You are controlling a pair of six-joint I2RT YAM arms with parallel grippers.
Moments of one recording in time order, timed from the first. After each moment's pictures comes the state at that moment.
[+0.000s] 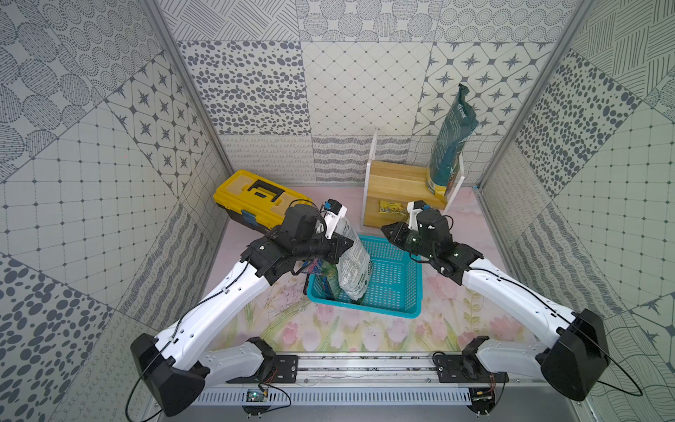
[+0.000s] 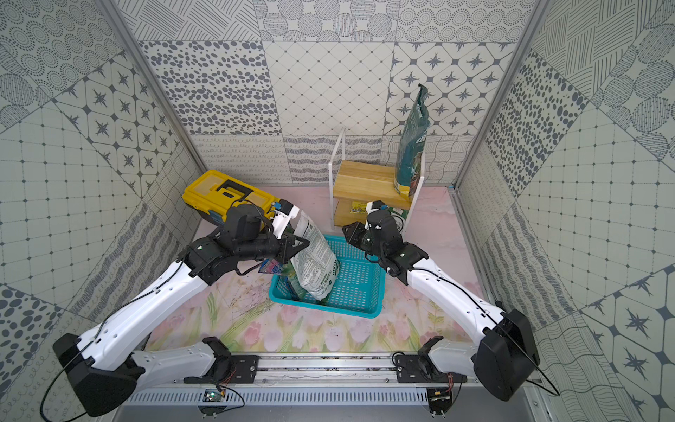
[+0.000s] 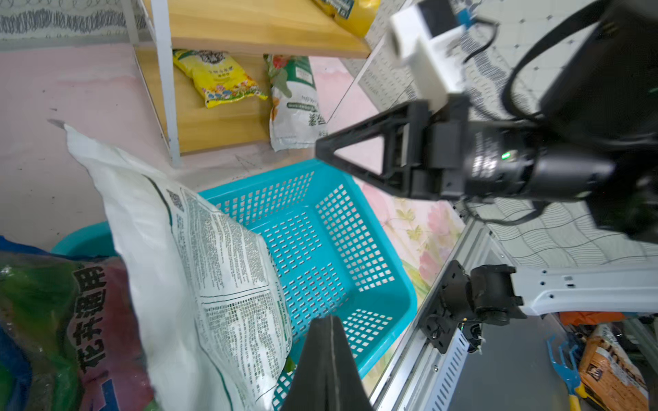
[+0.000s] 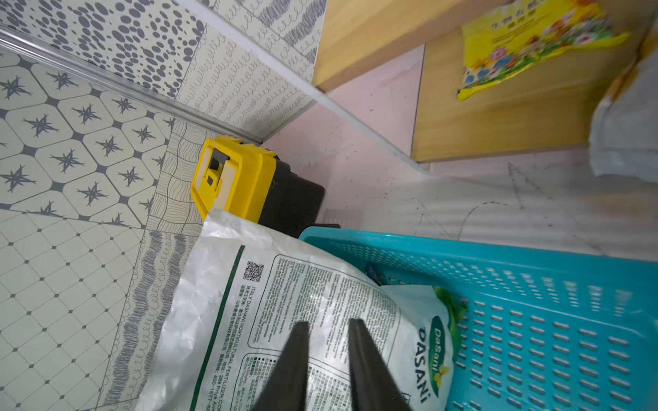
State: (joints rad) left arm -0.60 1.20 1.23 -0.65 0.31 -0.26; right arm 0.58 1.23 0.99 -0.20 -0.08 0.91
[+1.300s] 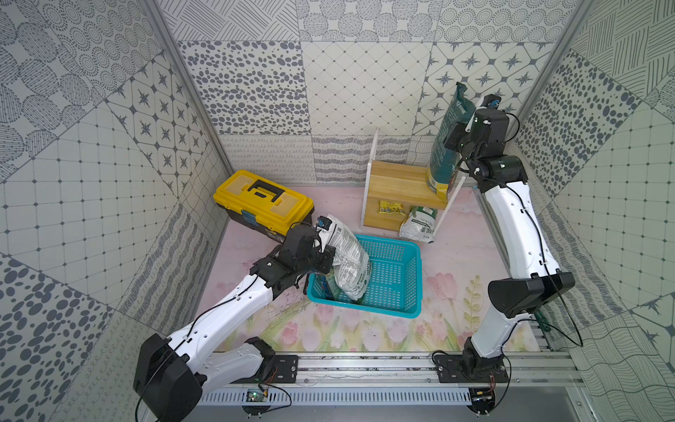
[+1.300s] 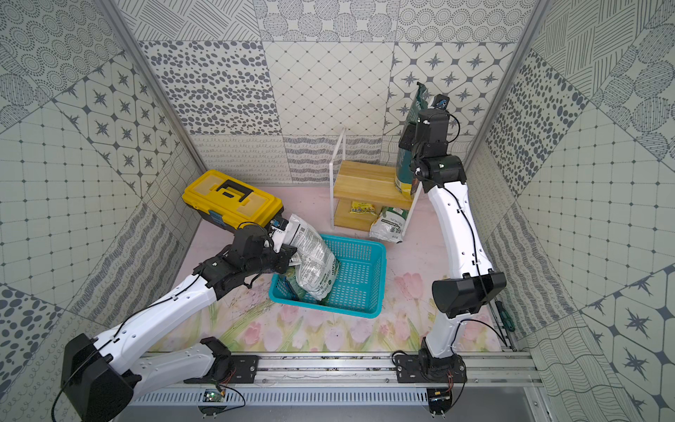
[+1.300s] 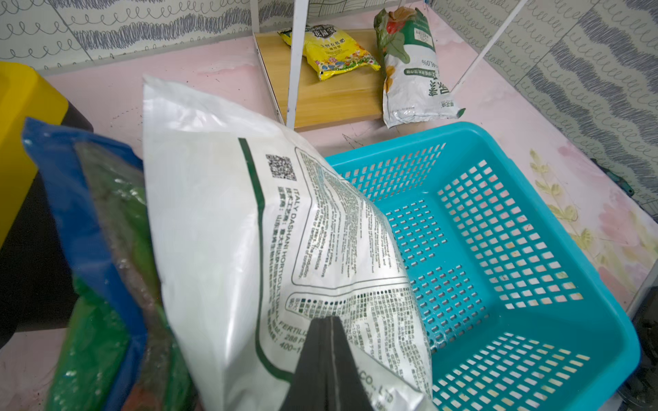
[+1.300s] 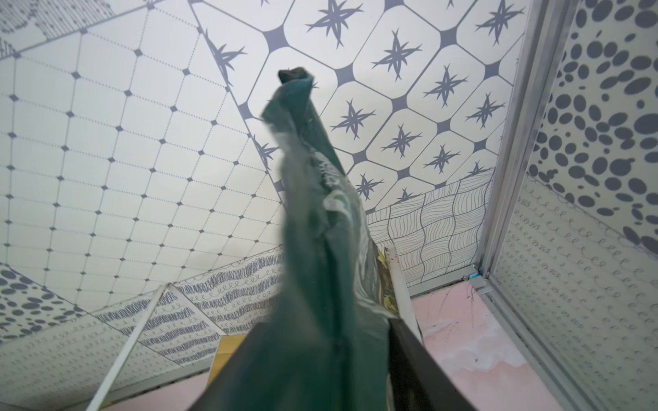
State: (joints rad) left arm -0.53 1.12 0.89 -0.39 0.08 -0.11; right arm 0.19 1.79 2.25 -0.65 0.33 0.32
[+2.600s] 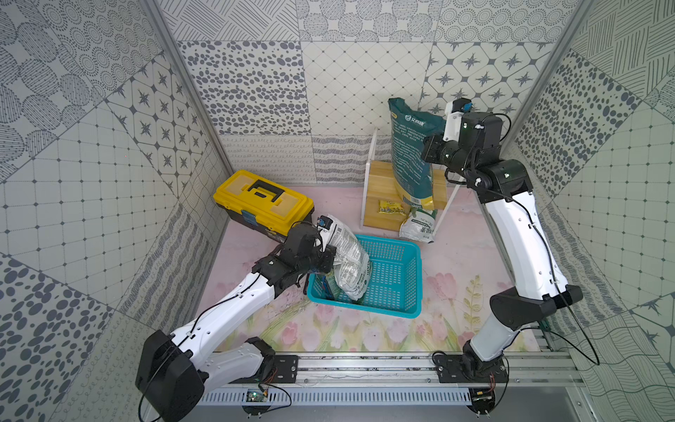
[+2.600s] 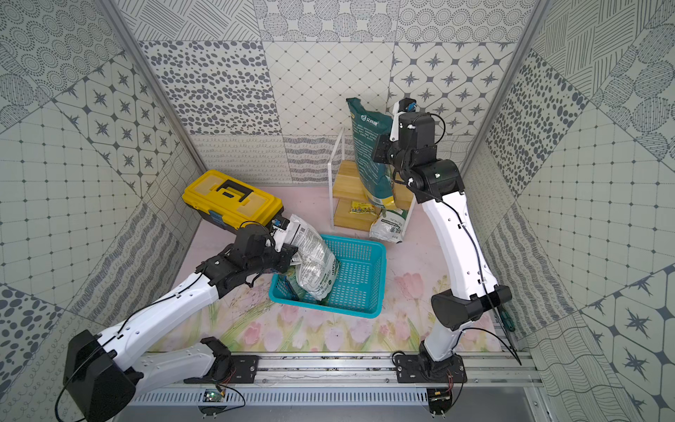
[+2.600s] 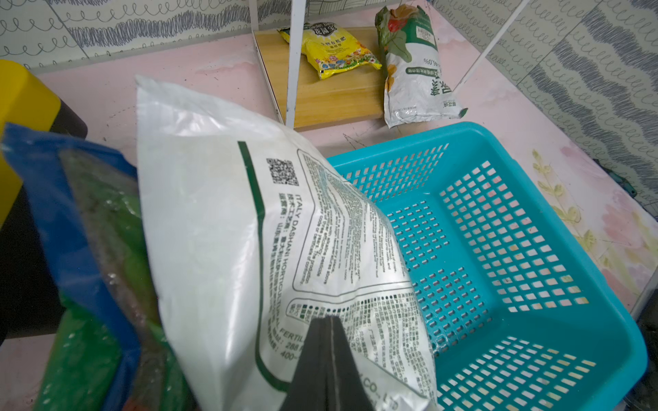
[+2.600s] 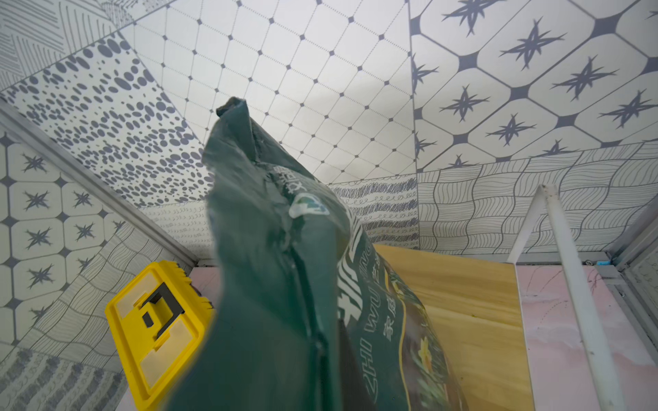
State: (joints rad) left arm -0.53 1.15 0.89 -0.37 0.08 -0.11; right arm 0.42 1.68 2.27 -0.86 0.13 0.32
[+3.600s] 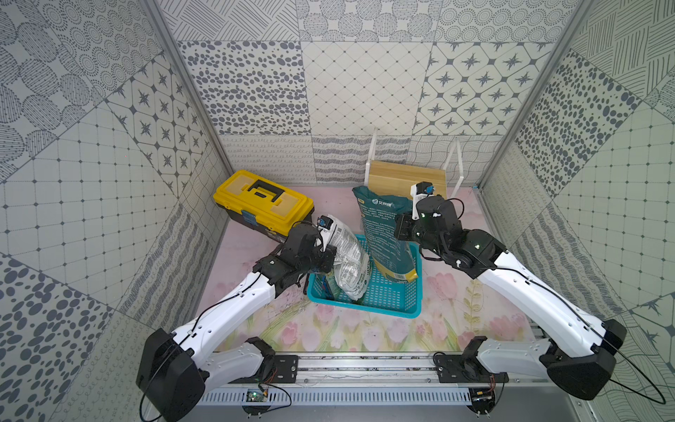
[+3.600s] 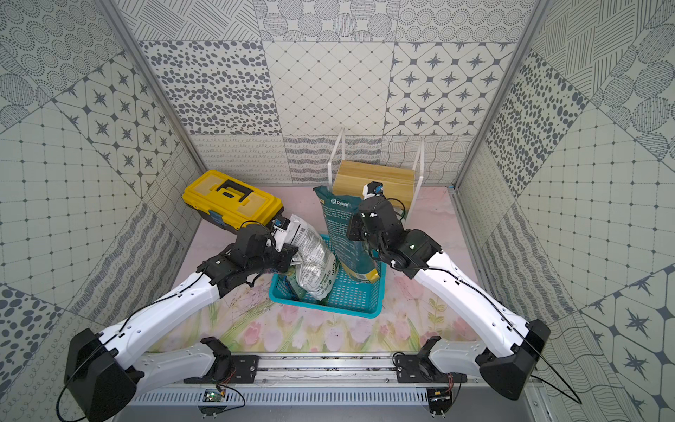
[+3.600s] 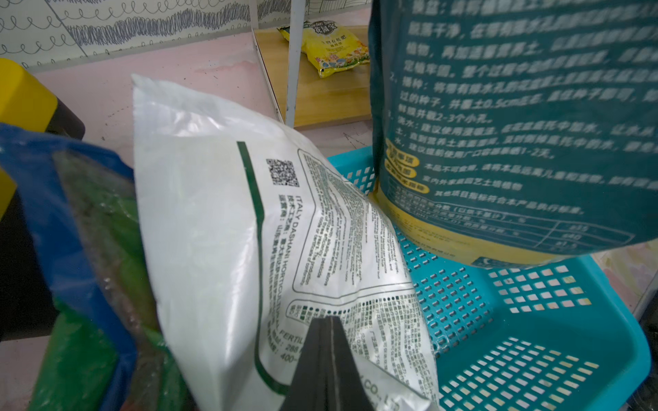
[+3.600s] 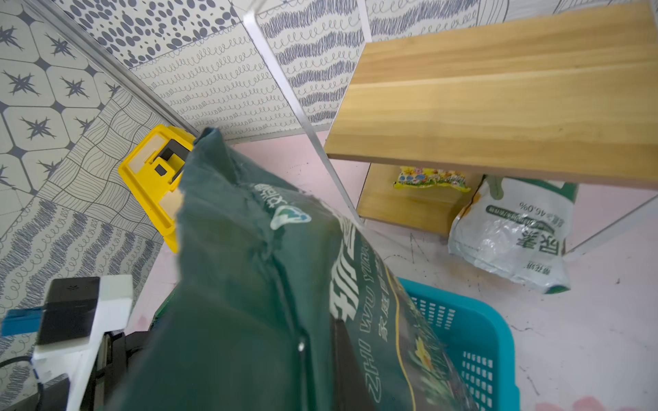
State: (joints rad) left arm -0.53 1.15 0.89 -0.37 0.08 -0.11; right arm 0.77 1.25 1.34 -0.63 0.31 0.62
